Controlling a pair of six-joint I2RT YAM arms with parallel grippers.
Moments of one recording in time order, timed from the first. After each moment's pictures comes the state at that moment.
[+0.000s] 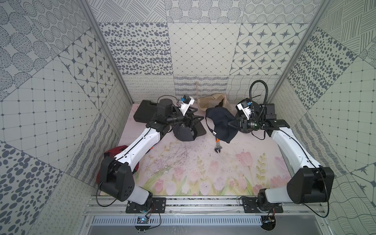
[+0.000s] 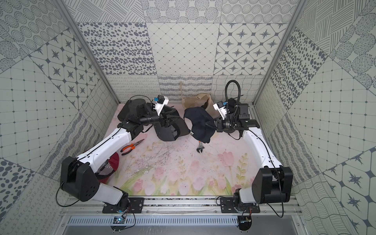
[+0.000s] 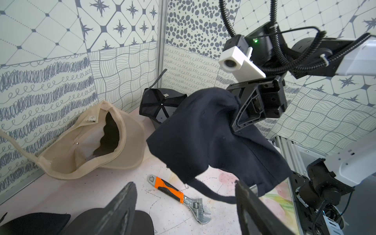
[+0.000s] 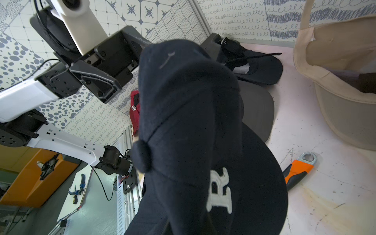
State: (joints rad) left arm -0.41 1.49 1.25 0.02 0.82 0.04; right arm 0.08 1.42 1.25 -0.62 -1.07 -0.13
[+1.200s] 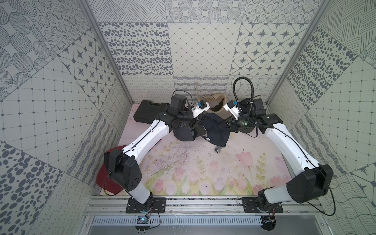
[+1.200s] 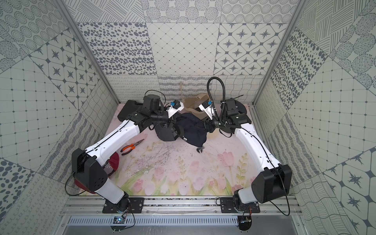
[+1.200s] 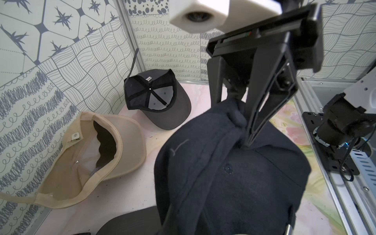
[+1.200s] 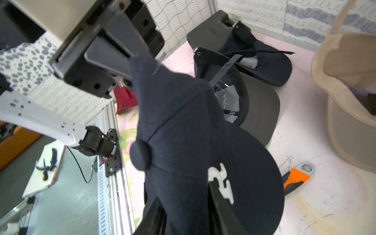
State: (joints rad) left arm -0.53 1.63 1.51 -0.38 0.71 0.48; right arm 0.27 1.44 1.40 -0.73 -0.80 -0.19
